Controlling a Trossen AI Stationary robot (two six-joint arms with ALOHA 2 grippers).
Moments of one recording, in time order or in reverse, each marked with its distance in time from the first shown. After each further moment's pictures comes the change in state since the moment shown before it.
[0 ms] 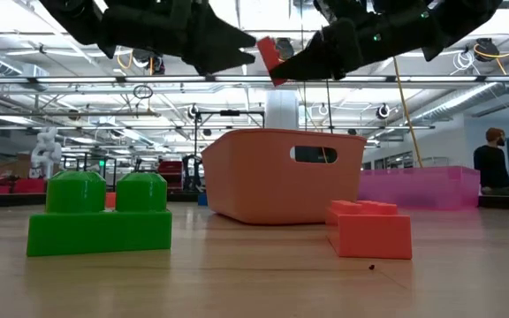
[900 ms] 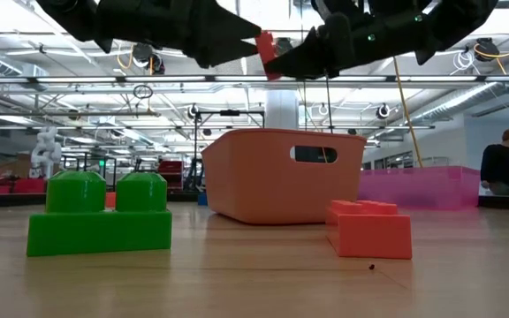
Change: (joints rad) left arm -0.073 0.015 0.000 0.037 -0.095 0.024; right arm -0.029 0.019 0.002 0.069 -0.050 0.031
